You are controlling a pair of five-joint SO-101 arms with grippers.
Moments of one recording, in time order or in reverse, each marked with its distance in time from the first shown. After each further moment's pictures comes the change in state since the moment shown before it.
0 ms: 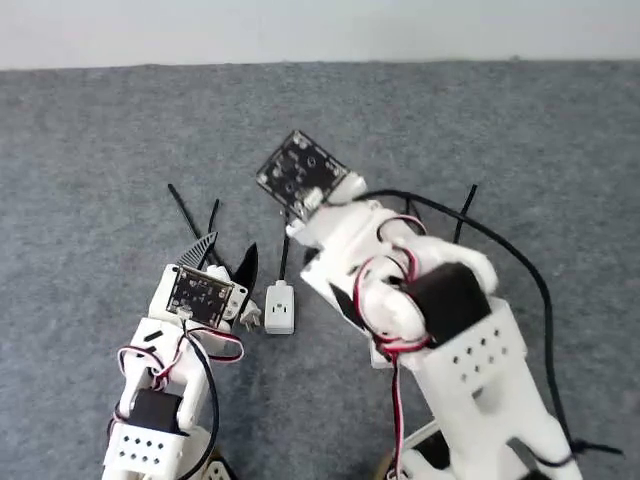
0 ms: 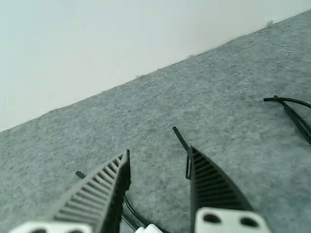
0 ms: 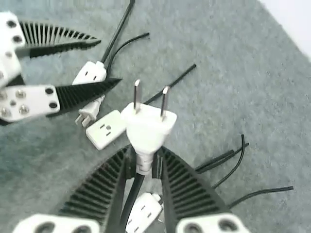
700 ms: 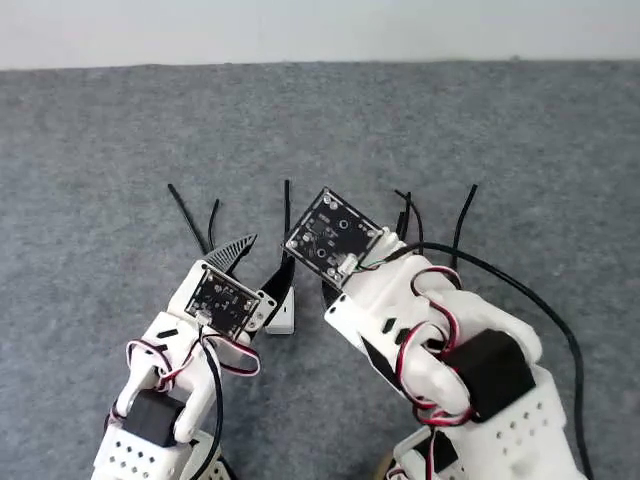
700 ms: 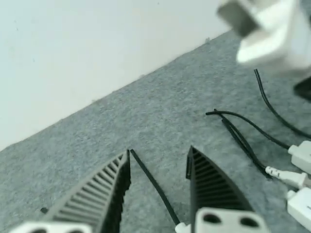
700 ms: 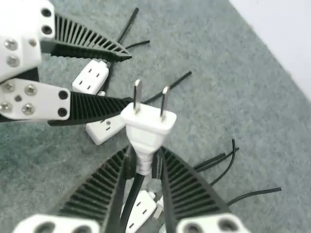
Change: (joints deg) left arm 11.3 0.0 -12.6 13.4 -0.5; right arm -1.1 -15.6 10.3 -1.2 2.5
